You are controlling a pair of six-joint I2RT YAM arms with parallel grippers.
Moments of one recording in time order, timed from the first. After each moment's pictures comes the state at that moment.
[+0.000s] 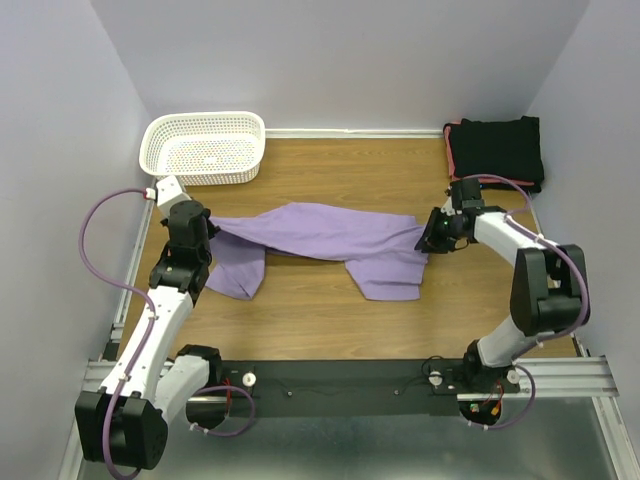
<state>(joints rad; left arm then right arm) -0.14 0.90 0.69 -0.16 -0.44 -0.44 0.08 1.58 0.93 -0.46 -0.27 0.43</state>
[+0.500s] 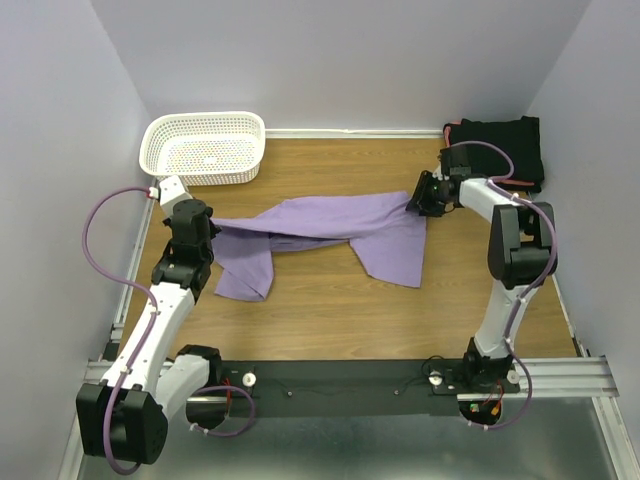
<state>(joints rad) -0.14 0.93 0.69 -0.15 -0.46 -0.43 0.08 2.00 1.36 -0.36 -0.20 0.42</state>
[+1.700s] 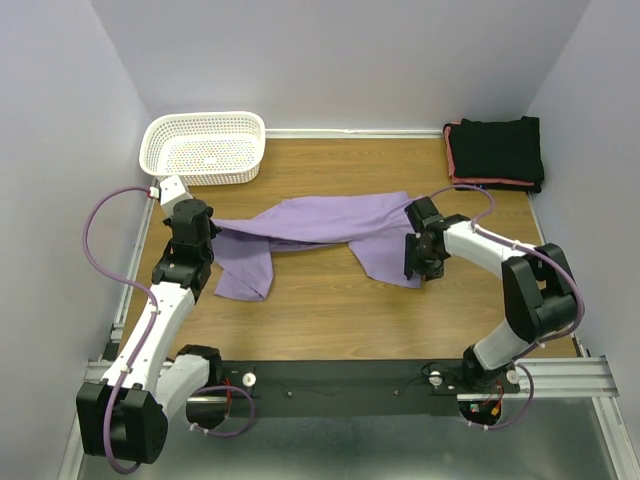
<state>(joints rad) -0.14 0.94 0.69 -0.15 -0.46 -0.43 0.38 1.59 0.92 -0.66 0.13 0.47</state>
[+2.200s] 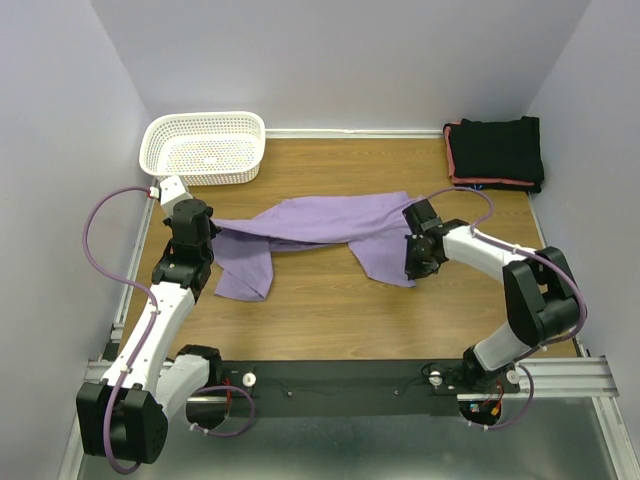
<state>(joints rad) -0.14 0.94 0.69 -0.15 -0.46 -0.43 0.40 1.59 0.88 -0.58 0.10 0.50</state>
